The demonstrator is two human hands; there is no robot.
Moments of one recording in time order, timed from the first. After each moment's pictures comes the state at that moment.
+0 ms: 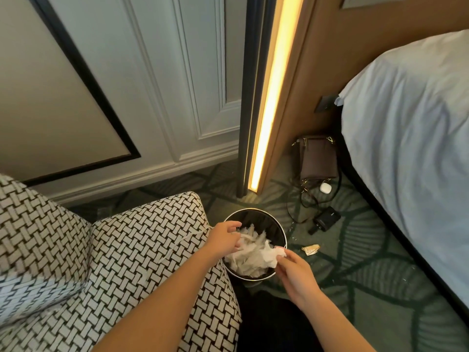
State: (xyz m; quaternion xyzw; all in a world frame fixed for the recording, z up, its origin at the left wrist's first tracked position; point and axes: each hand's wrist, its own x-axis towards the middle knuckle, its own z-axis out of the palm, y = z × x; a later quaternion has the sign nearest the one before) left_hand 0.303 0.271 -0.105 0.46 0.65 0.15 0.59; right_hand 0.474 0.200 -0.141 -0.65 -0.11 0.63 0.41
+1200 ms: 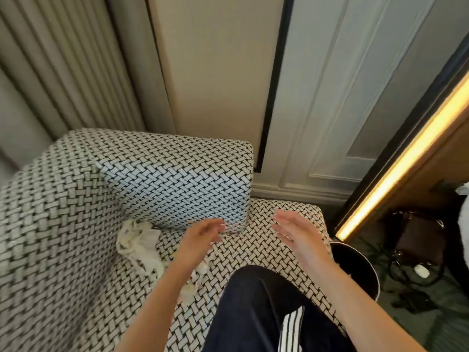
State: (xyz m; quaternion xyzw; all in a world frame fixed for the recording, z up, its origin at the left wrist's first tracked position) left_hand 0.026 0.024 0.024 0.35 0.70 0.47 0.42; right_hand 0.228 0.122 0.032 -0.46 -0.51 0.64 0.34
